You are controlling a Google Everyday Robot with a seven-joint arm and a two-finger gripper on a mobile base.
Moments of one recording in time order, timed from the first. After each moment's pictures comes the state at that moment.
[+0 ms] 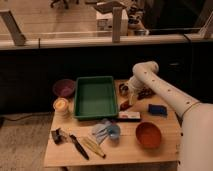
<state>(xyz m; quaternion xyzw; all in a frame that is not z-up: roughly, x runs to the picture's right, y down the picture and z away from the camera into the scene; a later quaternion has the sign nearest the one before) 0.184 0.031 0.908 -0.24 -0.09 -0.03 0.97</state>
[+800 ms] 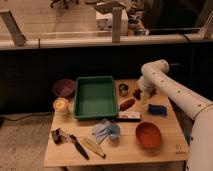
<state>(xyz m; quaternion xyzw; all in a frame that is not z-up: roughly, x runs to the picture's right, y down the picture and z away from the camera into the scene) 0.282 0.035 0.891 -0.24 -0.01 0.00 0.97</state>
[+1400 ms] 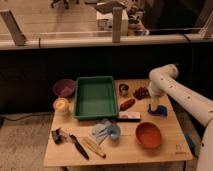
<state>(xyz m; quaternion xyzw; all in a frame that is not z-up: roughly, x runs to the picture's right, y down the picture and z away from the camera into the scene) 0.324 0.083 0.873 -0.26 0.05 0.03 0.96</state>
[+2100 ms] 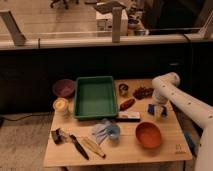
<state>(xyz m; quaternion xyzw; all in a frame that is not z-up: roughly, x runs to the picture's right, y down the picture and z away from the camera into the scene) 0.349 0.129 0.905 -0.30 0.07 0.06 0.95</state>
